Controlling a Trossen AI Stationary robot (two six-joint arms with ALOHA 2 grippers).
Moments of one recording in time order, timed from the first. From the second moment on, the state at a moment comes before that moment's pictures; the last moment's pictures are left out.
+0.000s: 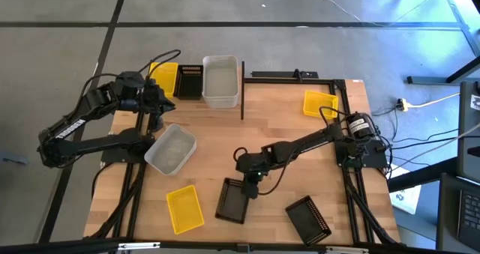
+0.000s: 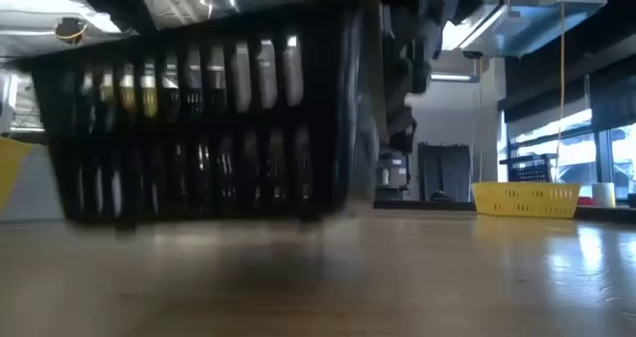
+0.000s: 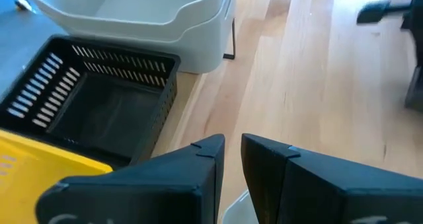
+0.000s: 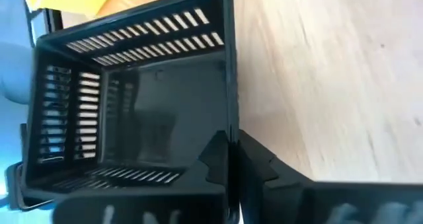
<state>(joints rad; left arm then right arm) 0.59 0.66 0.97 -0.93 0.12 0.24 0.24 1.95 1.31 -0.34 -0.21 0.65</state>
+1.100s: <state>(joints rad) 0.59 0.66 0.97 -0.73 -0.04 0.36 0.07 1.95 2.23 -1.07 0.46 0.27</state>
